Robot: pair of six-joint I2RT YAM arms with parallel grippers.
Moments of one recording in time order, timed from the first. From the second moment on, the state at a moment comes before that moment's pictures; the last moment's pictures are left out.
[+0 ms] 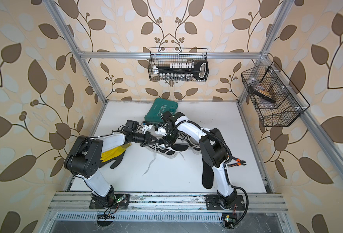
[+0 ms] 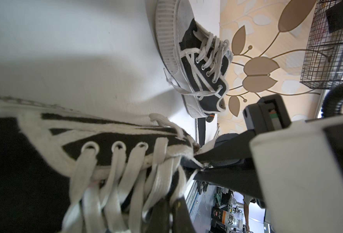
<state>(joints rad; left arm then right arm) -0.24 1.72 0.89 -0.11 0.99 -0.53 0.65 2.11 1.77 -1.10 -0.35 -0.23</state>
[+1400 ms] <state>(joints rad) -0.24 1.73 0.90 -0.16 0.98 -0.53 0.68 1.85 1.46 -1.01 -0.13 -0.24</state>
